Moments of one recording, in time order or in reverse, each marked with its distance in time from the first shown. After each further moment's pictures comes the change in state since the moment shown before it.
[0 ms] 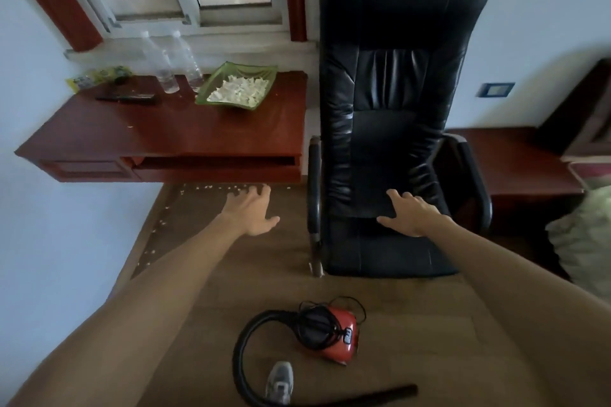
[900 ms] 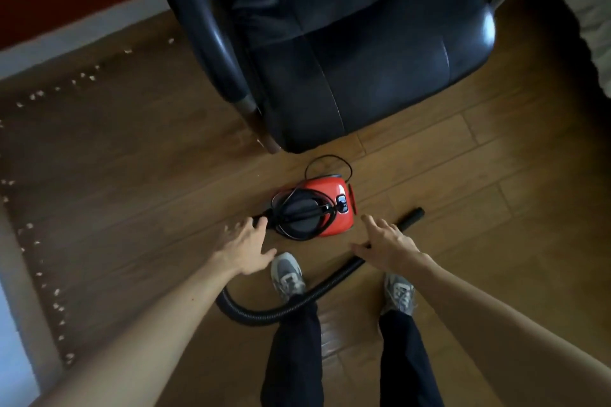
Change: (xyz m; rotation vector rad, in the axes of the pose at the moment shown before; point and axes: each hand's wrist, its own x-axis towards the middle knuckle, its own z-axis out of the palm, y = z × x) left_hand 0.121 0.044 0.419 0.064 -0.659 0.382; right_hand 0.049 -0.033 0.446 0.466 -0.469 0.410
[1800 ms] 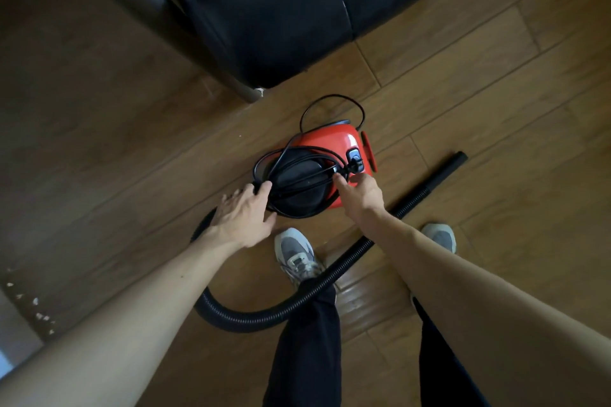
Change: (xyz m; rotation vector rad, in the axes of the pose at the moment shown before) left_hand 0.153 -0.013 0.087 0.049 0.063 0.079; right_hand 0.171 -0.023 0.107 0.933 0.239 0.289
